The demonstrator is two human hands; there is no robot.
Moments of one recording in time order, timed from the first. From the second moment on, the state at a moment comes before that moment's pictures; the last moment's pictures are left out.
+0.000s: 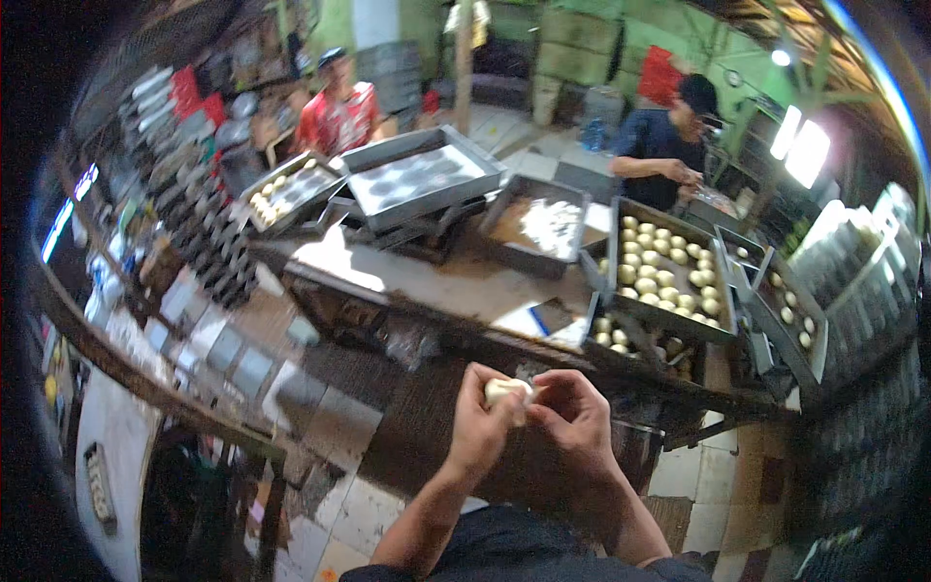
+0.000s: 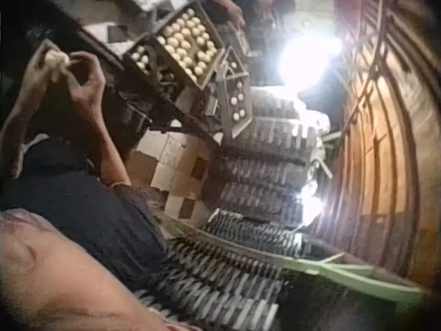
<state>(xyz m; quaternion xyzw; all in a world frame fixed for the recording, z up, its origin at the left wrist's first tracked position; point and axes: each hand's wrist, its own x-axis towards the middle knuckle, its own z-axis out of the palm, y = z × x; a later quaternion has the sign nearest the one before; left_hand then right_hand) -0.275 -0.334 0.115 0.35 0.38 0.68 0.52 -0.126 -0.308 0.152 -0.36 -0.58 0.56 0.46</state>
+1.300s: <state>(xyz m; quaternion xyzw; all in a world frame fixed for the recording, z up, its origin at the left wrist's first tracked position) 0.589 -0.104 0.210 0.76 -0.11 0.31 0.56 0.714 -0.216 0.180 -0.44 -0.53 0.02 0.73</state>
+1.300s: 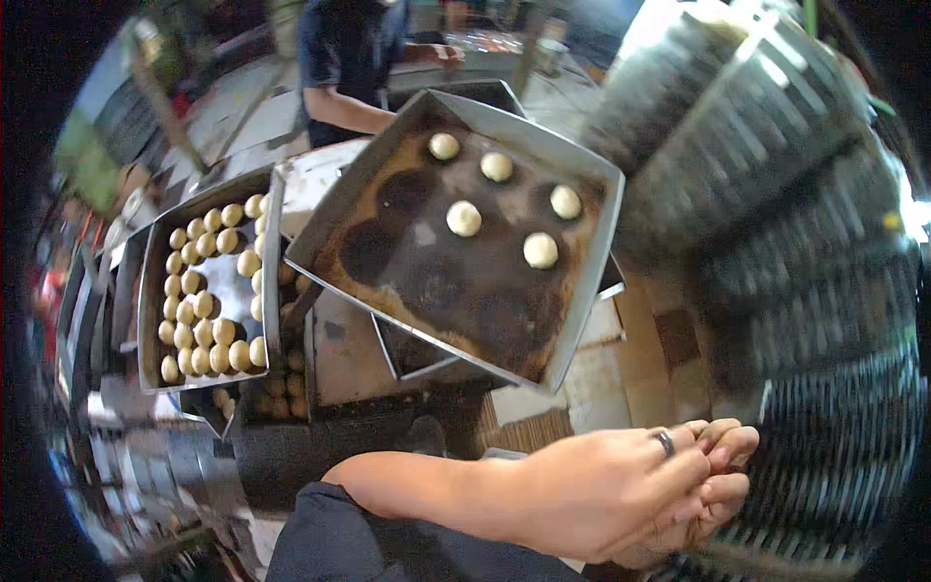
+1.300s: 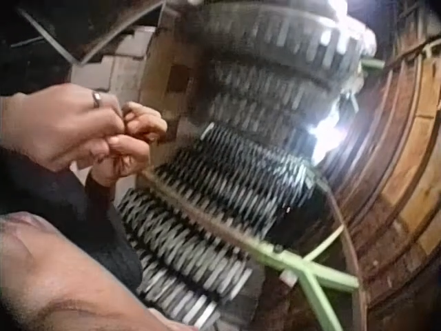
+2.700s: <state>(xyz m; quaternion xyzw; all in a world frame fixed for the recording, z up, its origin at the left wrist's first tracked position) 0.541 -0.464 0.058 0.54 0.65 0.54 0.03 0.665 -0.322 0.060 -0.16 -0.38 0.91 0.01</state>
